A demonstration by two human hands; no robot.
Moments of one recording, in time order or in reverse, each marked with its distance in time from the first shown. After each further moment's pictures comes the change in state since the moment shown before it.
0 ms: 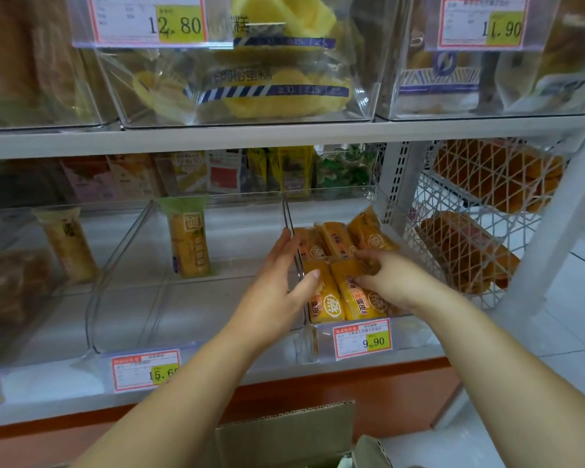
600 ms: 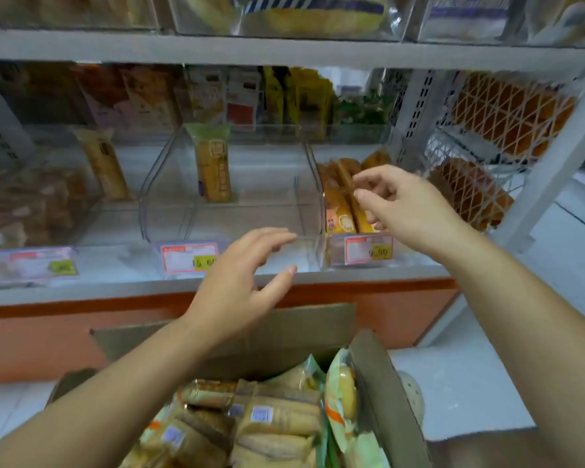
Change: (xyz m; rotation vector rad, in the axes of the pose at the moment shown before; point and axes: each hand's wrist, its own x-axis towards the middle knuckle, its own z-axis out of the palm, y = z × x) left_hand -0.132 -0.015 -0.039 0.120 0.028 0.156; right_hand -0.088 -0.030 0.001 0.082 0.143 -0.322
